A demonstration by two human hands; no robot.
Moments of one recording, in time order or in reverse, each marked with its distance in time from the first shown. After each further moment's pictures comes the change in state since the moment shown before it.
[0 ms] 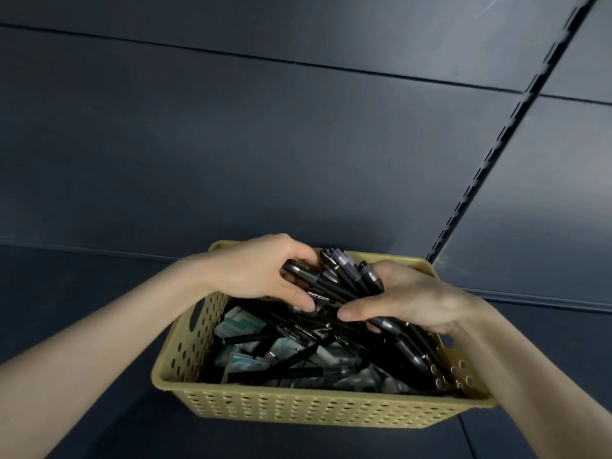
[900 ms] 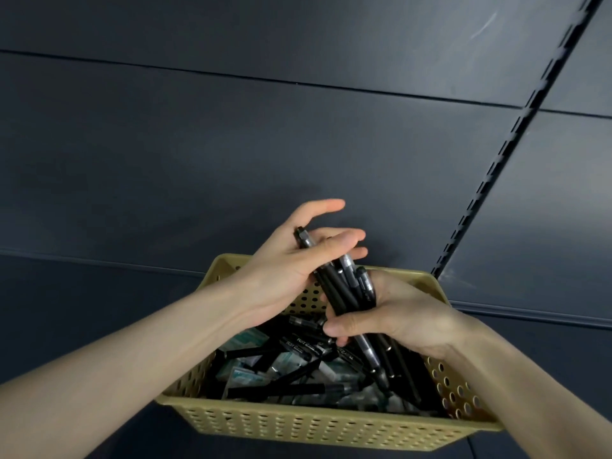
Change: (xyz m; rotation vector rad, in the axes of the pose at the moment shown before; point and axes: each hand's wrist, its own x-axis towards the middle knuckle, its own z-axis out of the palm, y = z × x) left_hand 0.009 0.028 0.025 -0.981 0.376 0.130; right_hand 0.002 -0.008 0.015 0.038 0.081 -0.126
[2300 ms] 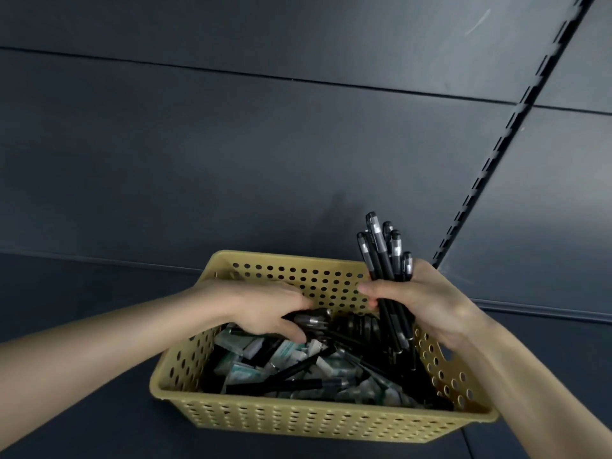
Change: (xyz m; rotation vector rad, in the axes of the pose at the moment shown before) left_hand 0.018 -0.040 -0.040 1.475 -0.694 -0.287; right_hand -0.008 0.016 -0.023 0.044 0.391 0.124
